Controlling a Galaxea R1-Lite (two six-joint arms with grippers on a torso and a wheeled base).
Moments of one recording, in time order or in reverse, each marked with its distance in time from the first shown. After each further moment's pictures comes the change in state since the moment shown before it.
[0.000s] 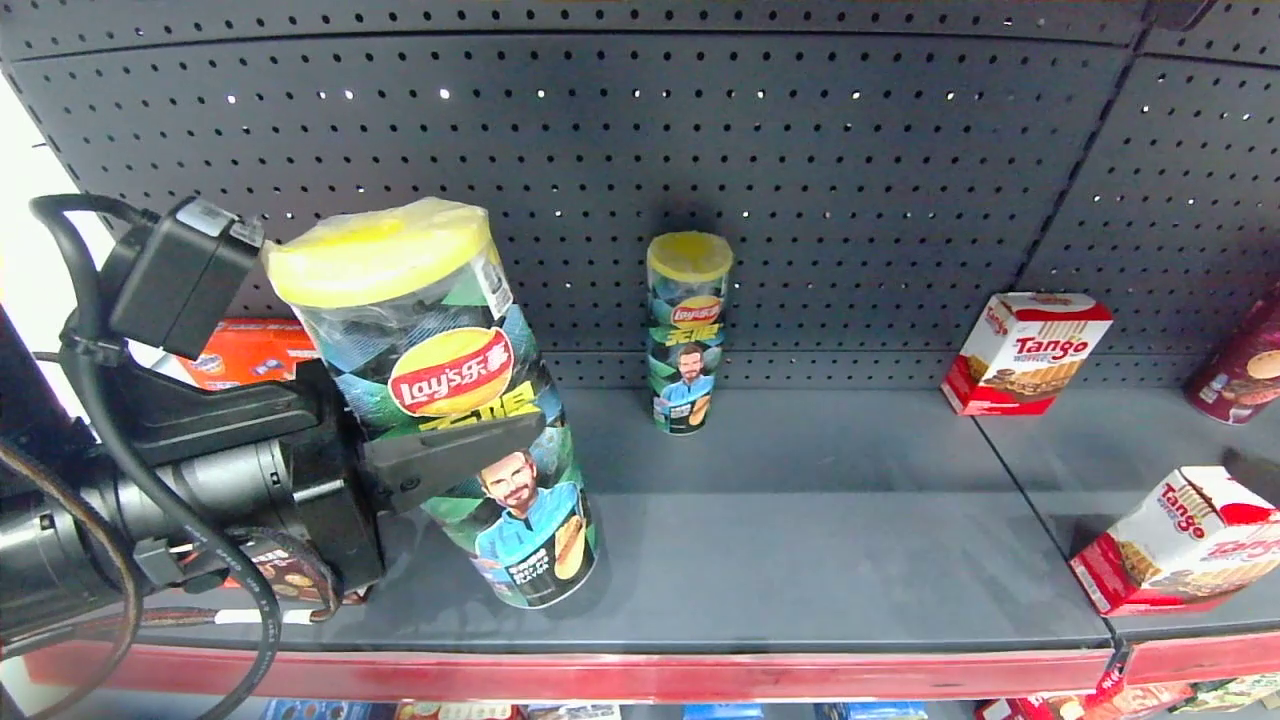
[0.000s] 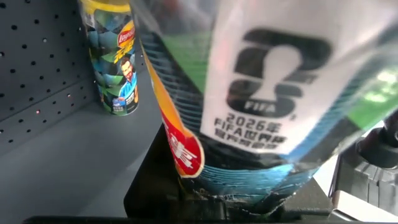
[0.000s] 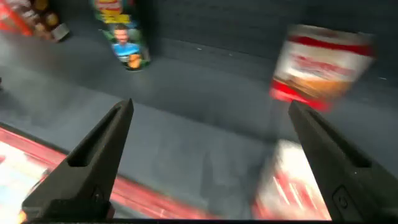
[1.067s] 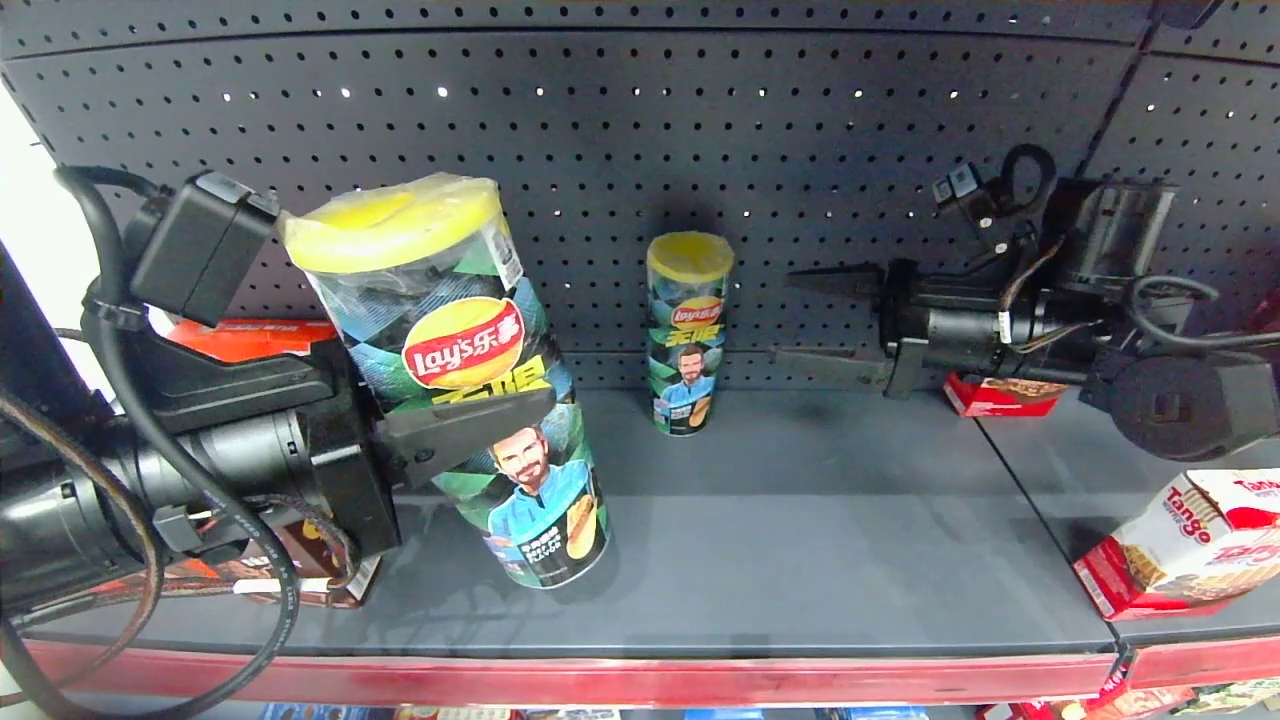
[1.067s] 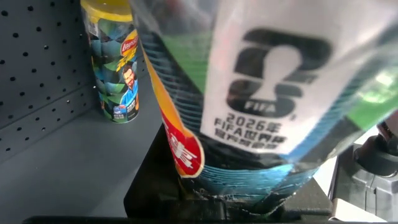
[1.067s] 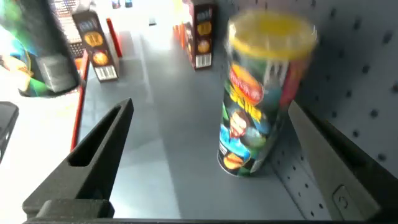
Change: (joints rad) left arm -0.001 0.028 -0.041 0.000 -0.005 -0.026; right arm 0.172 0.965 -0.626 -0.383 0.735 -0.208
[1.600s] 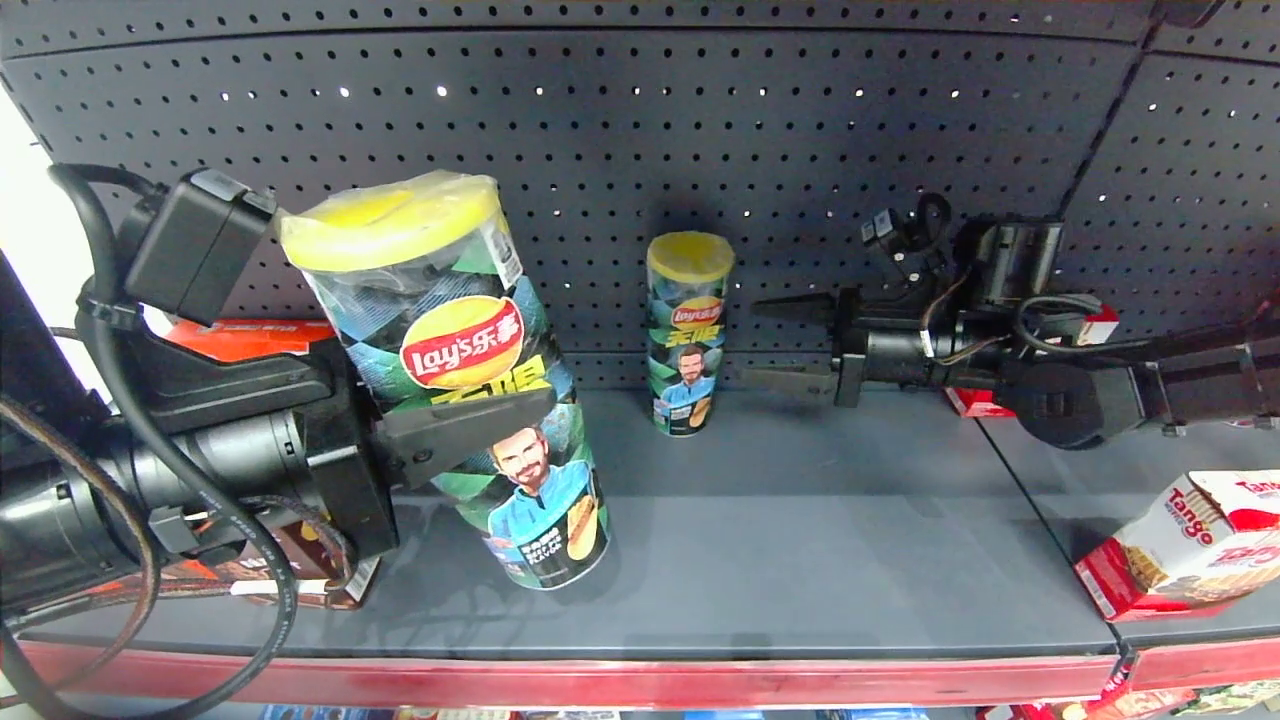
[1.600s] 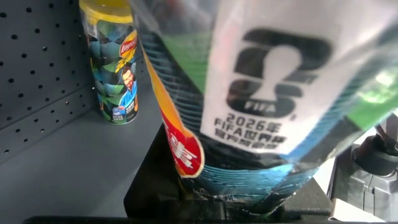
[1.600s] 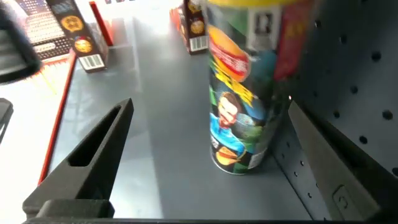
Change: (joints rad) left arm -0.001 -0.003 0.000 -0.001 -0.002 -0.001; right arm 0.003 0.163 -0.137 0.037 0.010 0.015
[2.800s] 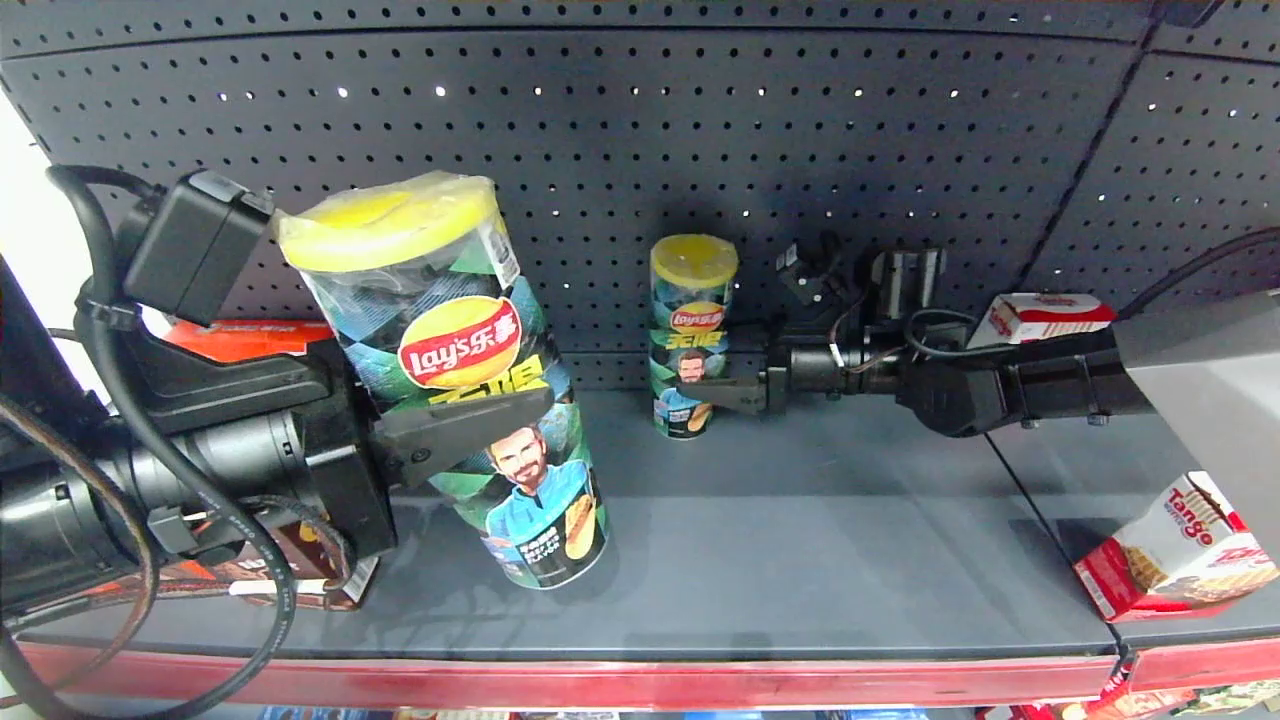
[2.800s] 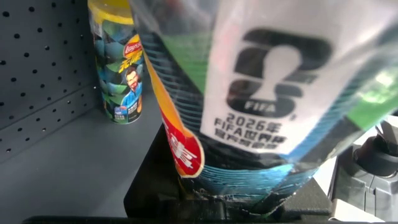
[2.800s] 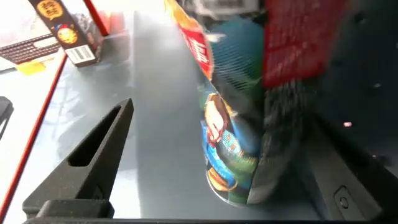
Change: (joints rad) left arm 0.005 -0.001 0.003 0.000 0.002 -0.001; right arm 0.063 0.209 -0.264 0.137 -0.009 0.005
